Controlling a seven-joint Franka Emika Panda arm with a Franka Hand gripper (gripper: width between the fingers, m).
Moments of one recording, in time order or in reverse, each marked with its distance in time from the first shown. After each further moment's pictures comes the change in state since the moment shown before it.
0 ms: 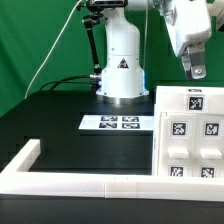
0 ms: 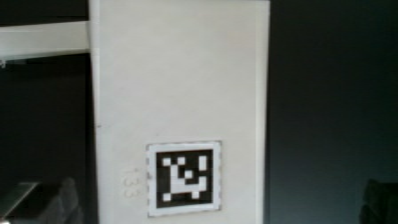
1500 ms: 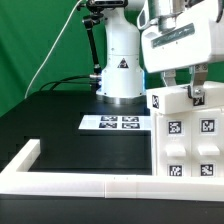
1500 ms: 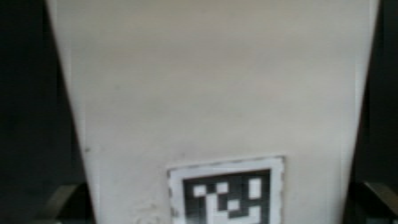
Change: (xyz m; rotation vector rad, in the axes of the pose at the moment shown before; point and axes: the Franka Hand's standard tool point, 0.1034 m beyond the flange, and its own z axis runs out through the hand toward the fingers) arm 0.018 0.012 0.027 -0.053 0.074 -0.358
